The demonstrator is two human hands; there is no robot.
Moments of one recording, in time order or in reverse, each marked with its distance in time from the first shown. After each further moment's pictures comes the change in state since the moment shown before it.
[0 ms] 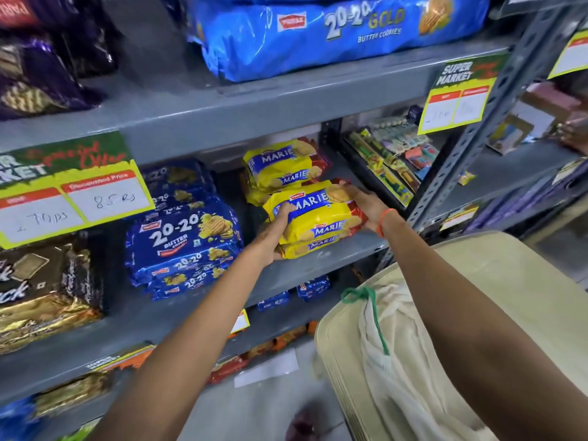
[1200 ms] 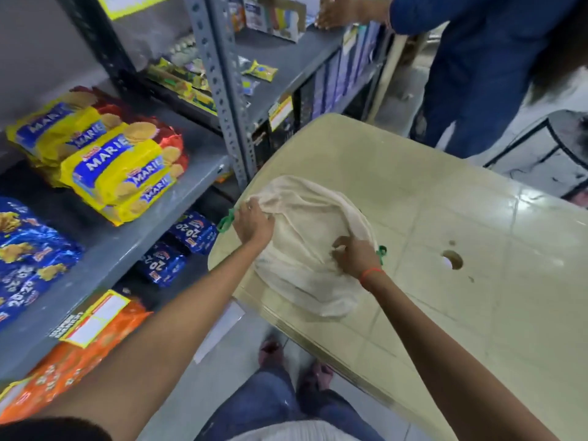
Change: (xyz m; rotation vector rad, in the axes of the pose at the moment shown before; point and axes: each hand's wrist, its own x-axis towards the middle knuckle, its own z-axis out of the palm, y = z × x) left_hand -0.034 -0.185 0.202 1.226 0.024 0.559; right_hand -0.291 0.245 -0.144 -0.663 0.527 0.290
